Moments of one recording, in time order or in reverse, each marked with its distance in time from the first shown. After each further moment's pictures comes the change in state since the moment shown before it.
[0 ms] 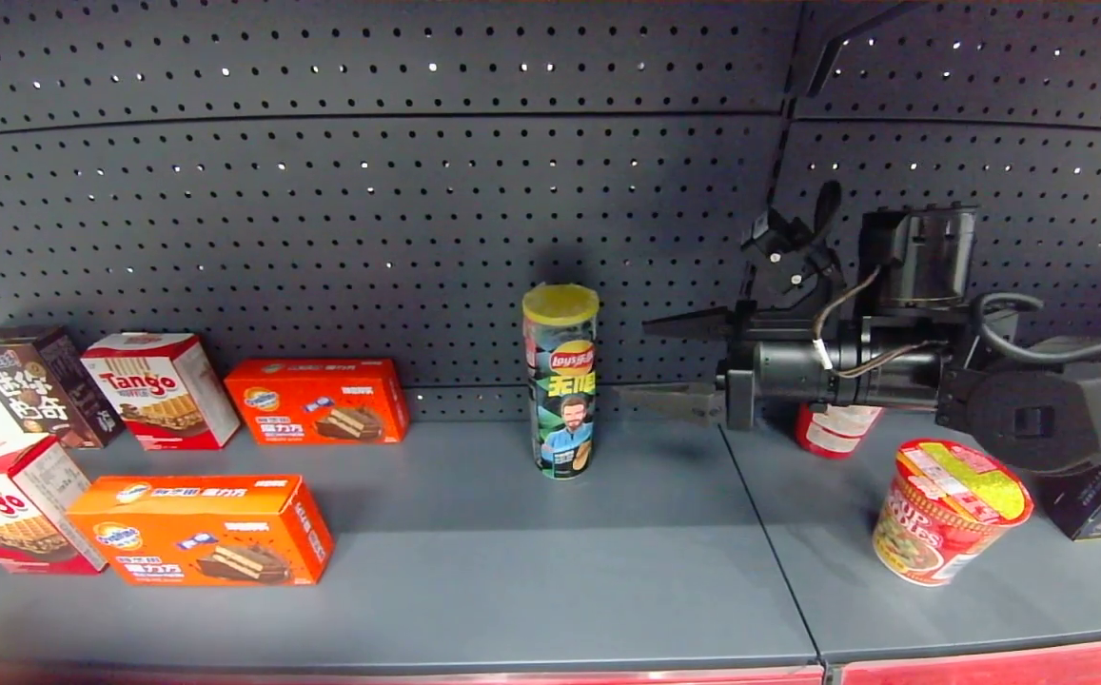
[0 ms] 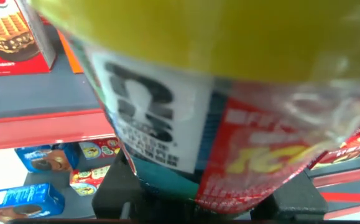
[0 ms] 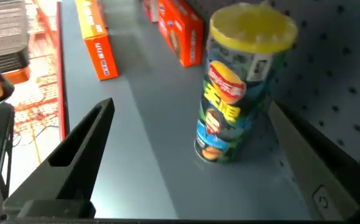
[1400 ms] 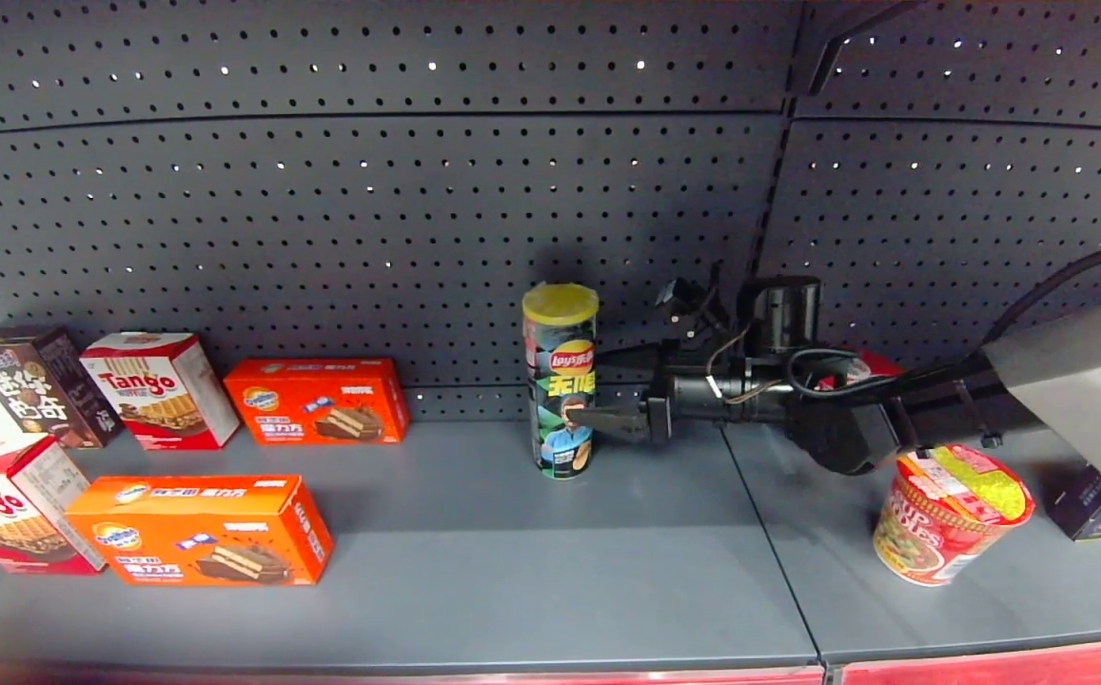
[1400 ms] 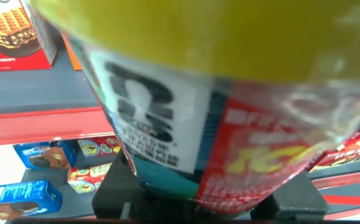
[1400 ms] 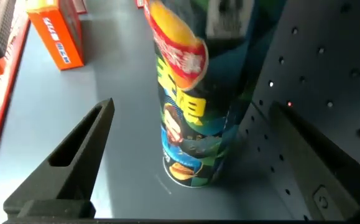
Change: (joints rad) left arm 0.000 0.000 0.001 0.000 0.013 -0.020; right arm -0.011 0.340 -0.203 -0.138 0.048 0.008
